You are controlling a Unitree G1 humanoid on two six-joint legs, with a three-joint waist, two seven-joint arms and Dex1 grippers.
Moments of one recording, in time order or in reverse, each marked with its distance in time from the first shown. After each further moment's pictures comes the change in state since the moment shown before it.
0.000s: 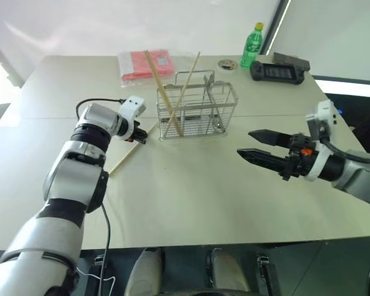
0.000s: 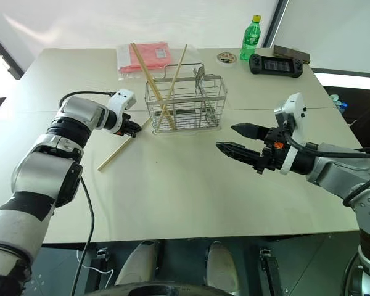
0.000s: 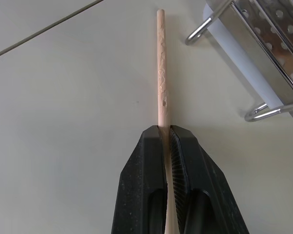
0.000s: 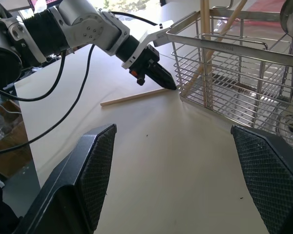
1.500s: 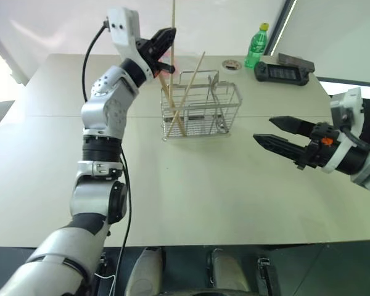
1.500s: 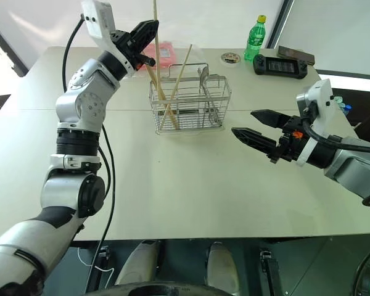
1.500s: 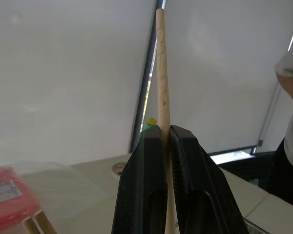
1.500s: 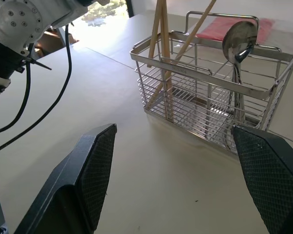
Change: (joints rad) left arm 0.169 -0.240 0.381 -0.697 -0.450 -0.491 0.294; right arm 0.006 -0.043 -0.118 -0.010 0.022 0.014 -0.099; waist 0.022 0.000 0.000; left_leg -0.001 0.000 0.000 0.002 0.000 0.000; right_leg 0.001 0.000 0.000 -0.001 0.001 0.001
